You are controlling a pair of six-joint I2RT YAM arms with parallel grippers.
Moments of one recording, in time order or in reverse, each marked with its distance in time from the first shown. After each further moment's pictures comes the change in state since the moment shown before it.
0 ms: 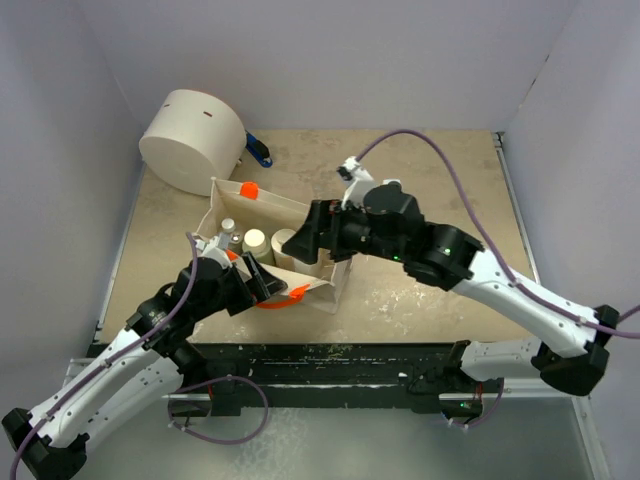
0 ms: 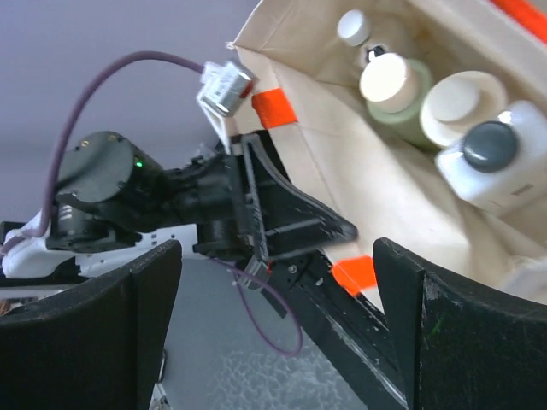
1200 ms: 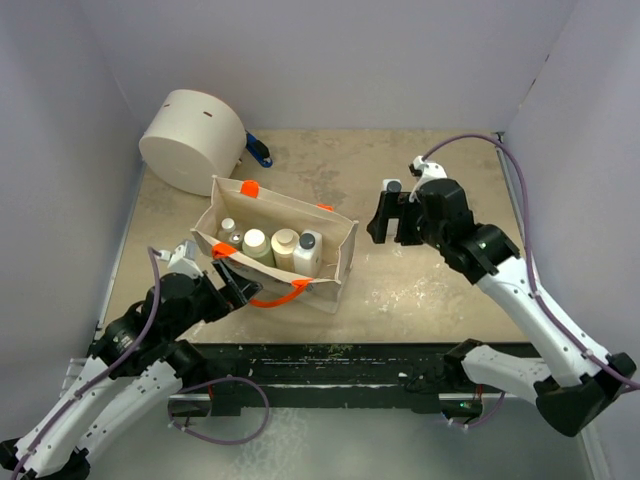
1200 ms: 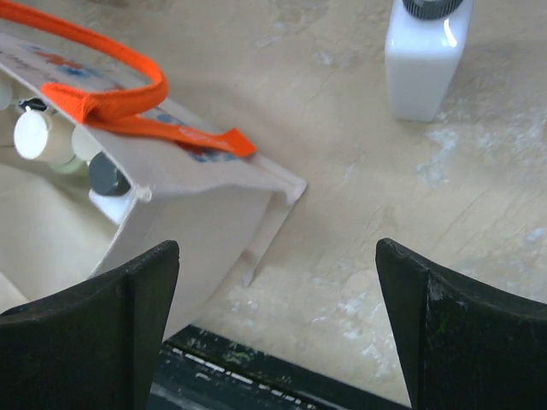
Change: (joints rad) left arm 0.000 -0.234 0.042 -0.251 -0.144 0.004; right arm -0.442 -0.106 -0.230 -0.124 0.121 -0.321
